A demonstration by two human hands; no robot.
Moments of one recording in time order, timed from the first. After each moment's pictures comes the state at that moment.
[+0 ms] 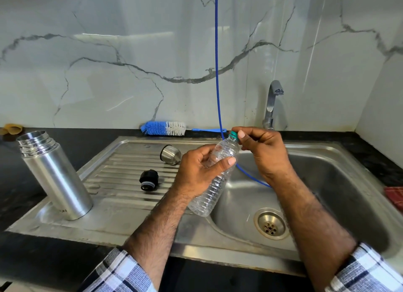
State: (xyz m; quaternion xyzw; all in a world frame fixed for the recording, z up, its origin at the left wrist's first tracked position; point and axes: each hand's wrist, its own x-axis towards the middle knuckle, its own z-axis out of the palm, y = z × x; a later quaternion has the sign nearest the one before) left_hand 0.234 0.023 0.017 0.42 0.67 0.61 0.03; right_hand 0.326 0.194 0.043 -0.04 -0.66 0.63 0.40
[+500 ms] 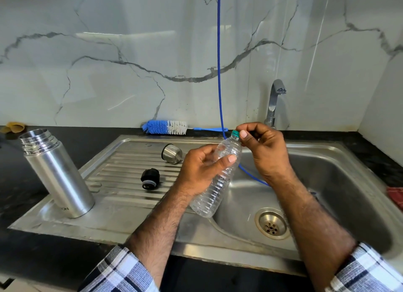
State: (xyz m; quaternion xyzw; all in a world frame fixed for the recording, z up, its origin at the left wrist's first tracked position) left_hand 0.237 0.022 0.021 0.41 0.66 0.63 0.07; right_hand 0.325 0.193 0.040 -0.02 -0.69 0.59 0.42
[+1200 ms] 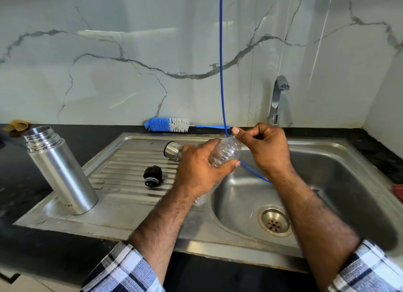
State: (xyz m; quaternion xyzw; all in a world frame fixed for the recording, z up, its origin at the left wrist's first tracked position) left_hand 0.230 0.022 0.015 0.44 0.75 0.47 -0.17; right_hand 0.319 0.187 0.043 -0.12 -0.70 0.56 0.44
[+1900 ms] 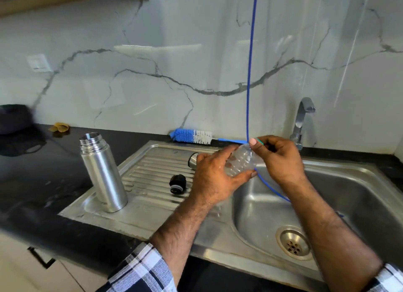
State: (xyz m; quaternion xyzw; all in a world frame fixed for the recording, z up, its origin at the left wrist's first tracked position) left_hand 0.239 0.003 0.039 0.41 0.76 0.44 -0.25; right_hand 0.313 0.171 0.063 -0.07 -0.75 0.52 0.39
